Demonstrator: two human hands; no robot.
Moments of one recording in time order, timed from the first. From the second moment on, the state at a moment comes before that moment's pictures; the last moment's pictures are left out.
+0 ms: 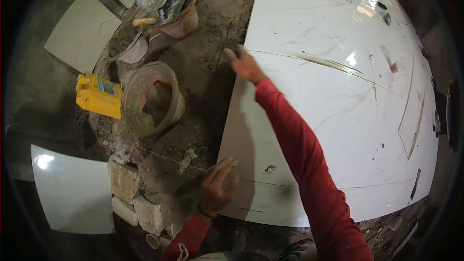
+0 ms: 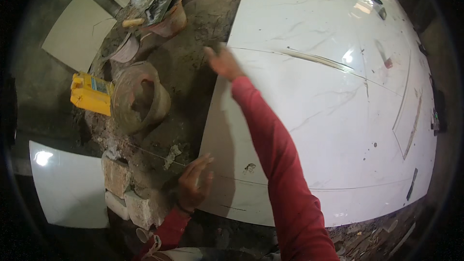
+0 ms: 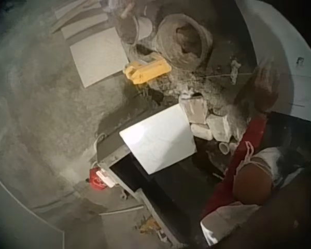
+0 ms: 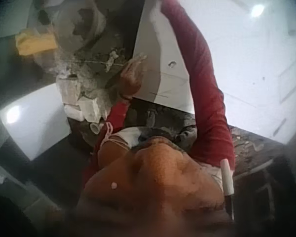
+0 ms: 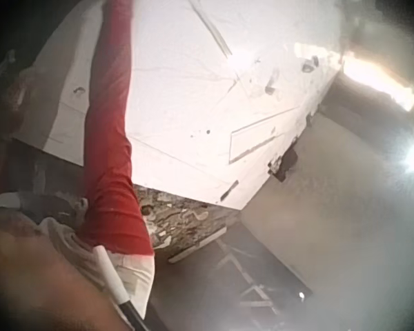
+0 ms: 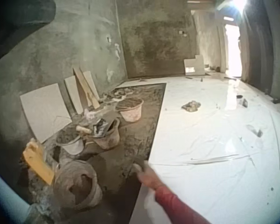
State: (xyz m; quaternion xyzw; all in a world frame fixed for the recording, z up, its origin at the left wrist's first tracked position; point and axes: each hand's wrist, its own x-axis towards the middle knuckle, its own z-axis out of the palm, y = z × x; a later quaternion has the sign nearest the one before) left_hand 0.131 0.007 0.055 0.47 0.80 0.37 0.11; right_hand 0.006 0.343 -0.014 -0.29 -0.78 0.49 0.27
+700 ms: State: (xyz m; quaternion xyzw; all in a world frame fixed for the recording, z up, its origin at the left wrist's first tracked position) left_hand 0.077 0.324 -0.031 0.54 0.83 0.15 0.03; right_hand 0.134 0.473 0.103 -0.24 -0.83 0.46 0.19
